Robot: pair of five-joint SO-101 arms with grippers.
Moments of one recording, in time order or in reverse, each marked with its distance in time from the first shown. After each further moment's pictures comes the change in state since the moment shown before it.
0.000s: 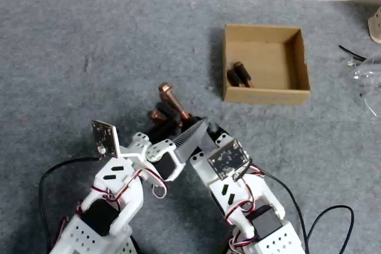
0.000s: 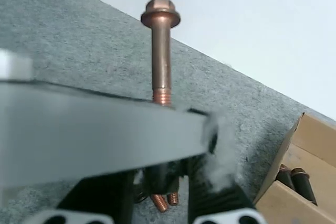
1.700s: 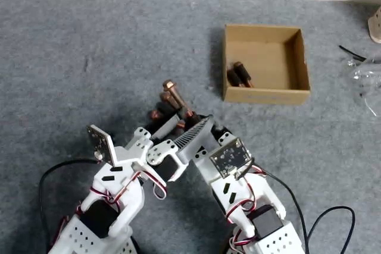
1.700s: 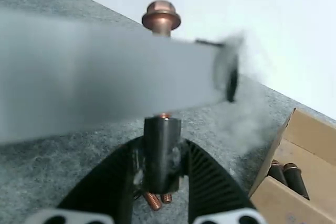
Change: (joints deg) left arm 1.0 0.1 -2.7 -6.9 -4.5; right arm 0.9 0.0 0.0 0.0 -0.2
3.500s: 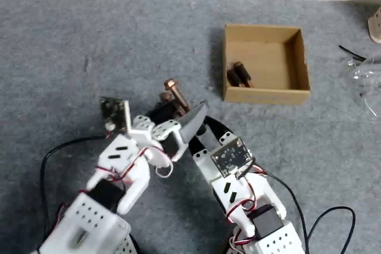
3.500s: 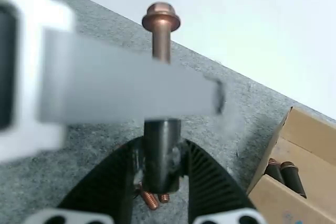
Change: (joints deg) left arm -6.6 31.1 -11.9 -4.3 0.0; right arm 0.5 0.0 0.0 0.0 0.0
